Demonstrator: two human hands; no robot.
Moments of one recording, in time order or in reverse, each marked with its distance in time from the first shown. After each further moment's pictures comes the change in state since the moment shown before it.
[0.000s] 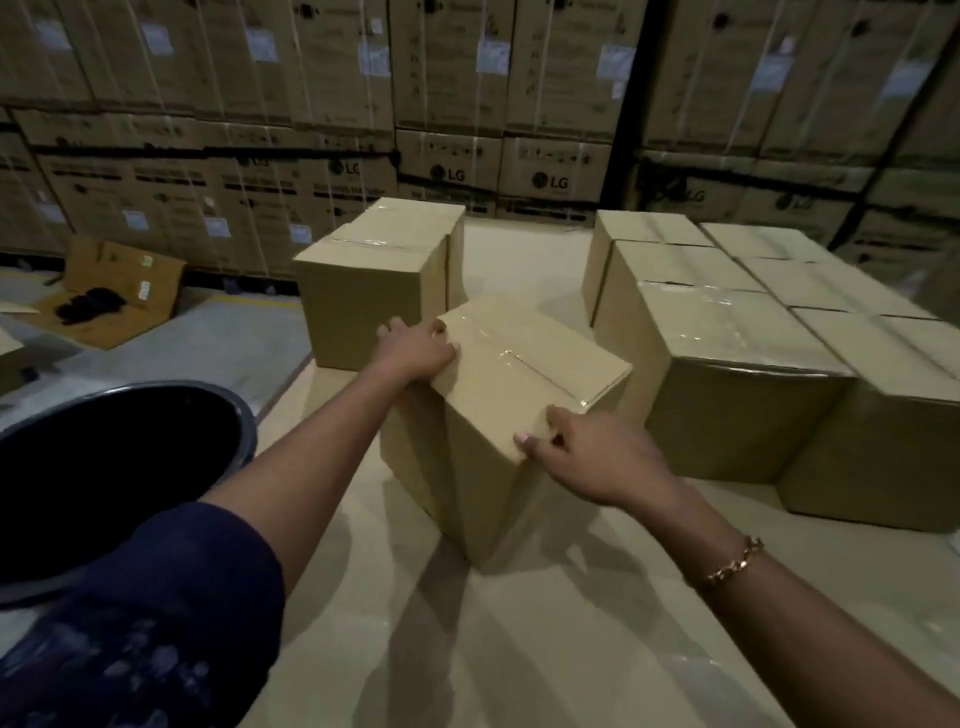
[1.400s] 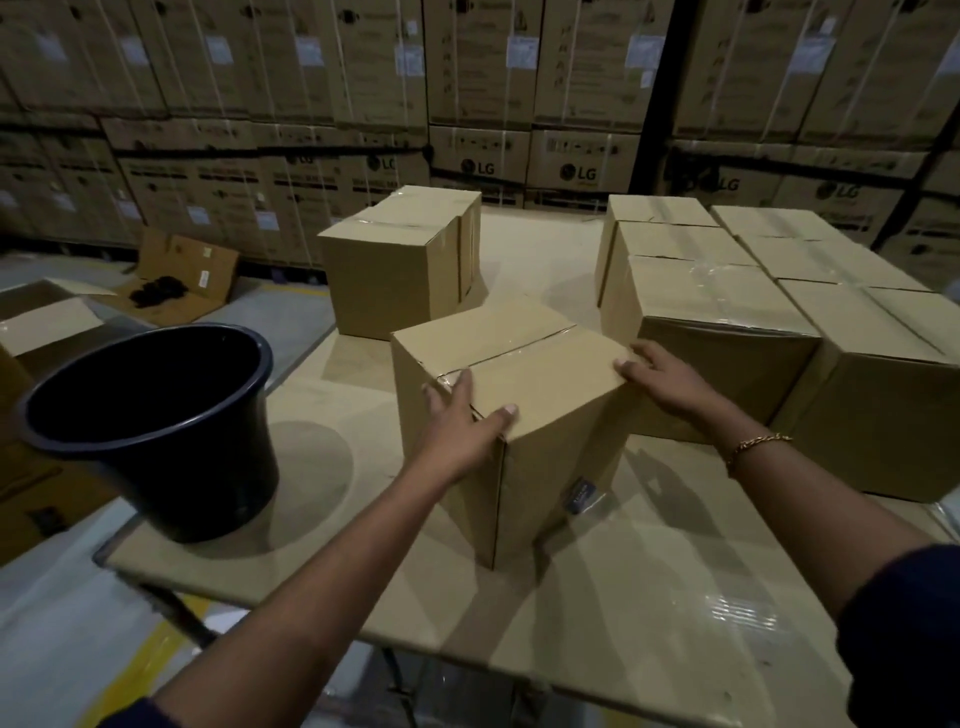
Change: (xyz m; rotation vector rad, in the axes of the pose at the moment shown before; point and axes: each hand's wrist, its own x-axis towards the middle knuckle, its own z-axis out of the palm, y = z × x) left_hand -0.185 0.048 0.116 -0.507 0.027 -0.061; right_hand 0.001 0.163 0.017 0.652 0.015 0.196
